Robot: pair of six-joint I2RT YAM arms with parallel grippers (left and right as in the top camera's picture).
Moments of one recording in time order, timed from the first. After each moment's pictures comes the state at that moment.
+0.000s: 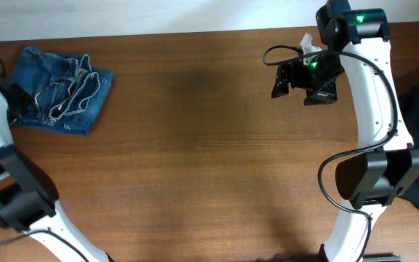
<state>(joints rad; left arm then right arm) 0.49 2.18 1.96 -0.97 -0.11 -0.33 0.03 2.08 2.24 -1.69 -0.34 0.13</state>
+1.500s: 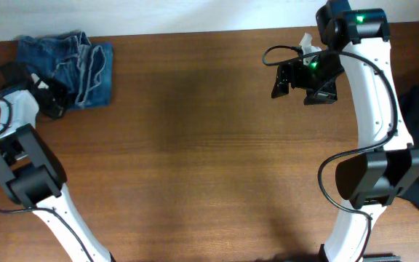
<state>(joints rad) 0.41 2.43 1.91 -0.62 0.46 -0.60 0.03 2.08 2.24 -1.69 -0.34 0.12</state>
